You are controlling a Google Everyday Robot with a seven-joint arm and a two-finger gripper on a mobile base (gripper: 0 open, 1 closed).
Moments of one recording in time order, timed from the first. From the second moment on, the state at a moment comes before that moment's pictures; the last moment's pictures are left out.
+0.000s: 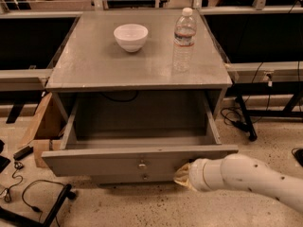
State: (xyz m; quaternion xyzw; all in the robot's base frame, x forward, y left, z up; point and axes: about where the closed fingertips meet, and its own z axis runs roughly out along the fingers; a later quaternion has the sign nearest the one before) arm 0.460 -0.105 0.554 -0.62 0.71 0.08 0.33
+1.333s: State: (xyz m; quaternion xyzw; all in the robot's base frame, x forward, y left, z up) arm 0.499 -0.106 0.562 -0.63 0.70 0.08 0.33
